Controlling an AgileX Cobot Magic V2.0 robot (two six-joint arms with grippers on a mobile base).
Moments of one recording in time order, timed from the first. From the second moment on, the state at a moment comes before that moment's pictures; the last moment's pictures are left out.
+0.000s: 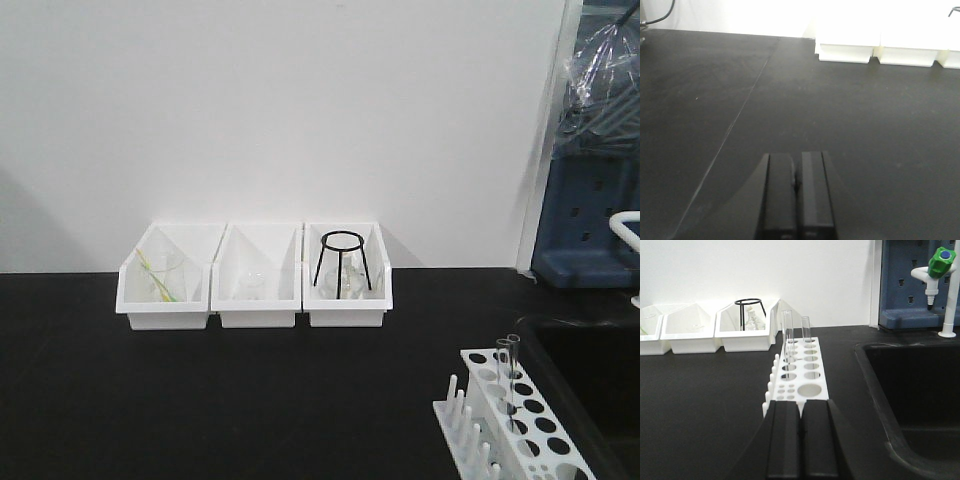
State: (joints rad) left arm 0.11 -0.01 0.03 0.05 0.29 -0.17; right arm 0.10 -0.01 0.03 -0.07 0.15 0.13
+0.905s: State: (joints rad) left arm 0.11 -0.01 0.03 0.05 0.29 -0.17; right arm 0.10 0.00 -0.04 0.02 -0.16 0.12
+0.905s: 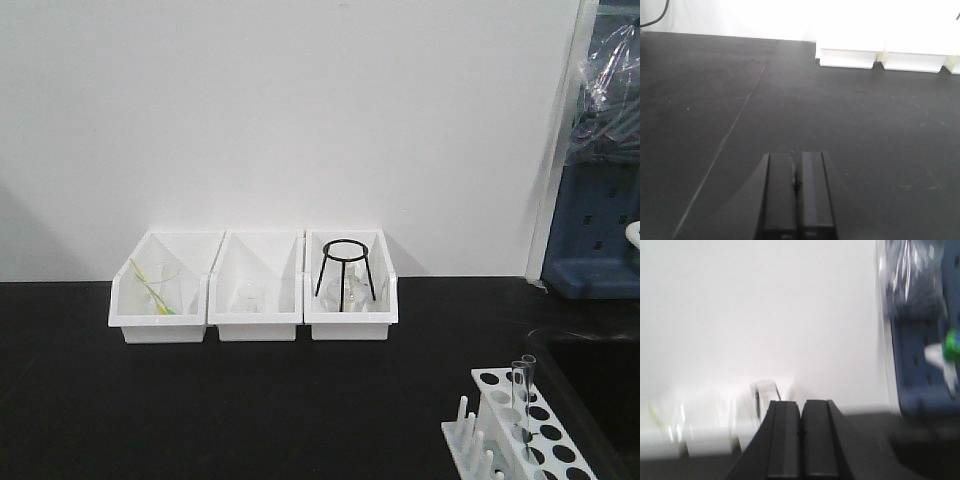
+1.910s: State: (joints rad) left arm 0.11 -0.01 0.03 0.05 0.29 -0.17; right arm 0.10 1.20 -0.47 0.08 -0.52 -0.16
